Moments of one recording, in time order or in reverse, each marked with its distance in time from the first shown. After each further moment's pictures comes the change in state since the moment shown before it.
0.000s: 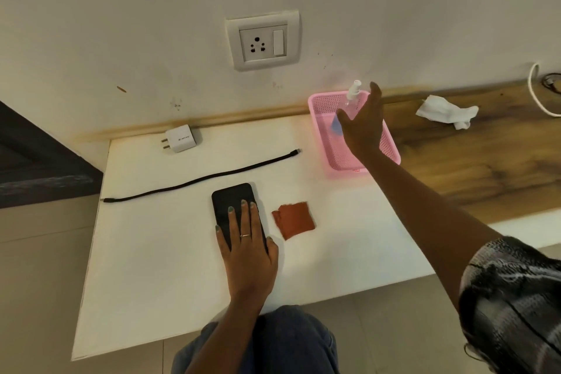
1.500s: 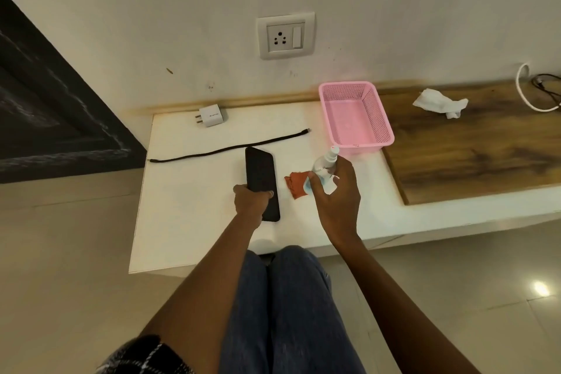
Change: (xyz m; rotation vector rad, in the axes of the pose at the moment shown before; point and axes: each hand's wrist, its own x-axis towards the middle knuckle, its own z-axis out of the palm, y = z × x) left_hand 0.022 -0.010 -0.060 -0.987 -0.322 -0.851; right_hand -0.231 -0.036 -0.052 0.258 -0.072 0.010
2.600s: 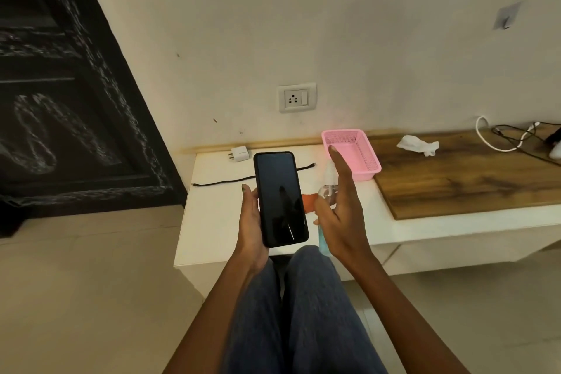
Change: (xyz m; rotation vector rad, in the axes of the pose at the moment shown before) left_hand -0.191 -0.014 -0.105 -0.699 -0.488 0.376; right_hand -0.107 -0.131 -0.092 0.216 -0.198 -0.379
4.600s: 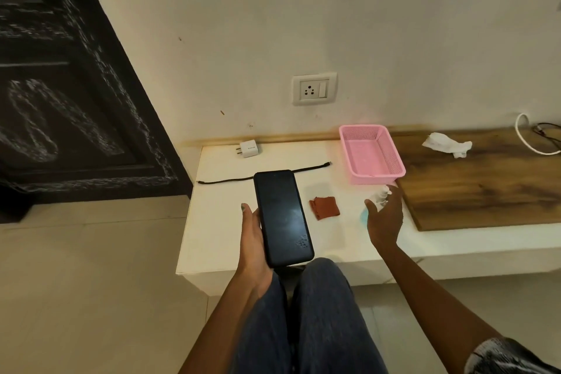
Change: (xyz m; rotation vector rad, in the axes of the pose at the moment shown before) left_hand 0.030 -0.010 -0.021 -0.170 0.109 -0.155; right_hand 0.061 0.195 -0.001 -0.285 0.347 0.503
